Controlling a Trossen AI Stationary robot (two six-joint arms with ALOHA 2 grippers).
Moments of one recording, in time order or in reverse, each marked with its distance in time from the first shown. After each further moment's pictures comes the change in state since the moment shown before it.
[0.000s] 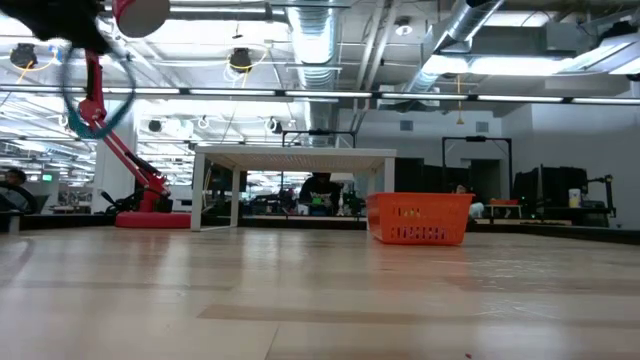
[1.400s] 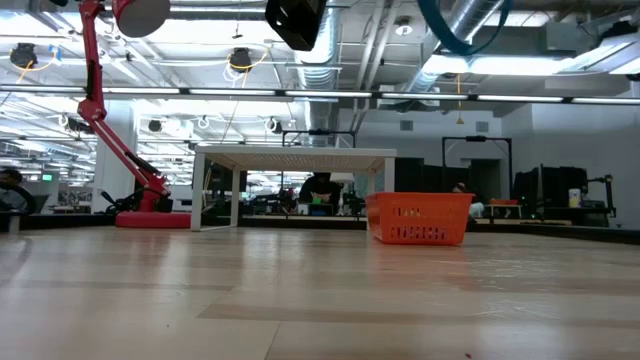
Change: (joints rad) left arm 0.248 0.431 0.000 1.352 0.480 0.955; right arm -0.003 0.000 -0.001 0.047 -0.026 -0.053
